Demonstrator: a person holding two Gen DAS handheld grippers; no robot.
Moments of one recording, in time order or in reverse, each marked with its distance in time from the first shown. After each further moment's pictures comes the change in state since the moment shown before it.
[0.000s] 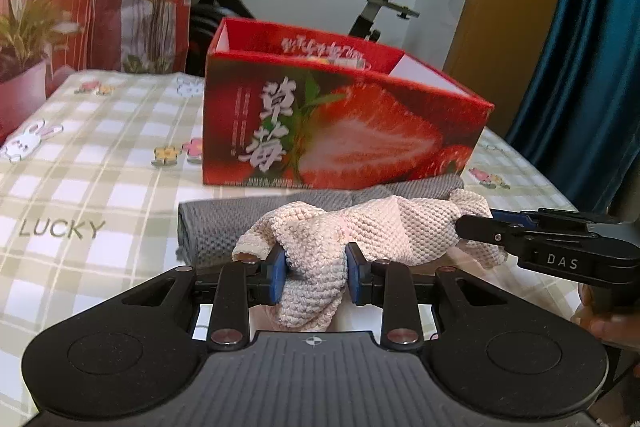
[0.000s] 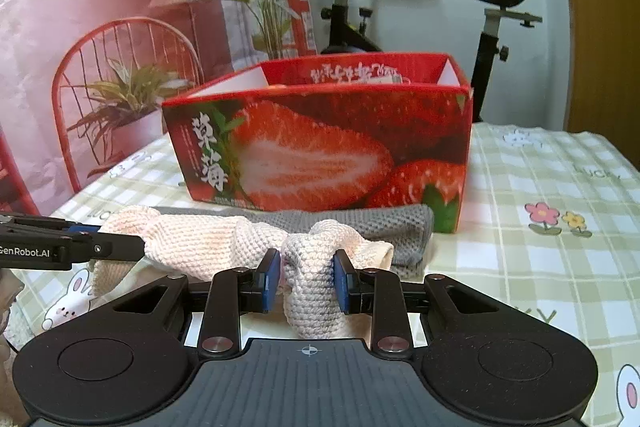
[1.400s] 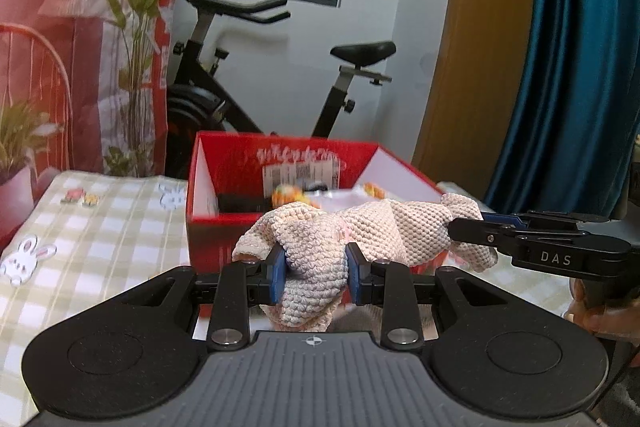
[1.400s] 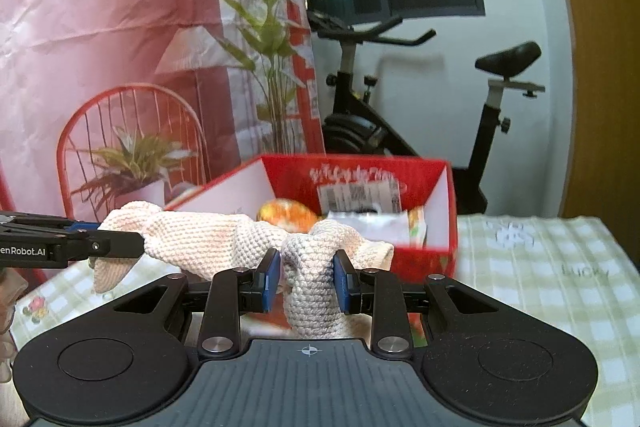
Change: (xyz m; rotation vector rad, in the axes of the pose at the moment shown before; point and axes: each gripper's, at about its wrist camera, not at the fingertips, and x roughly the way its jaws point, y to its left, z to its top) left arm -0.017 -0.006 0.073 0.086 -0.181 -0.049; right arm -0.019 -0.006 0.082 -0.041 -0.164 0.002
